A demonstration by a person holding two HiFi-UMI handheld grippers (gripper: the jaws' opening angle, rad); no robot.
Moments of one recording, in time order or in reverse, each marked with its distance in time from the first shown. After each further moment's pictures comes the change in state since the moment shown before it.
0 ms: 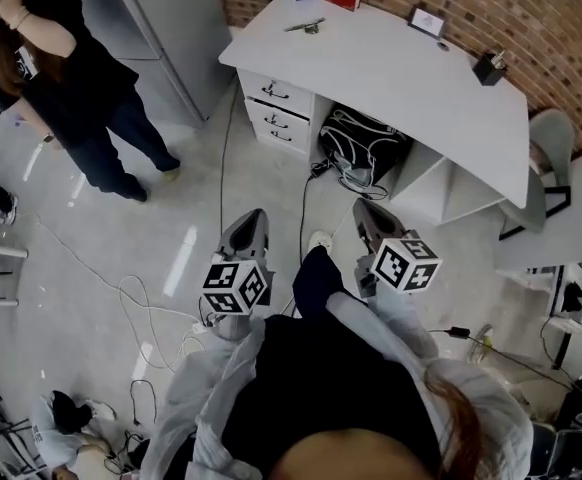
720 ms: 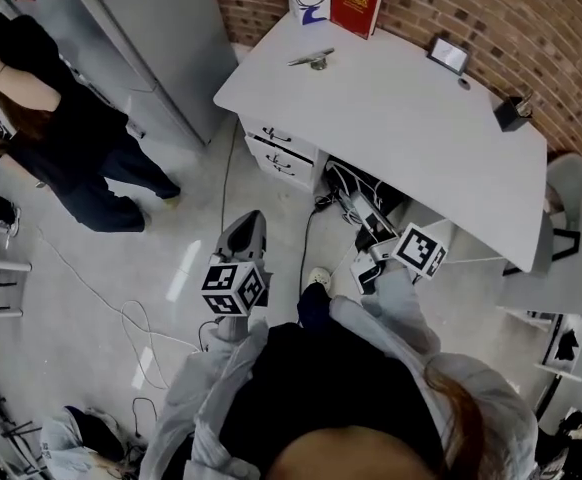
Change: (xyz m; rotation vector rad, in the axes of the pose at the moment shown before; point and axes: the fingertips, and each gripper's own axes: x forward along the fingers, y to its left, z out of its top) left arm 0.170 0.055 0.062 0.014 0.005 0.055; right arm 0.162 -0.081 0.108 0.571 -0.043 0.181
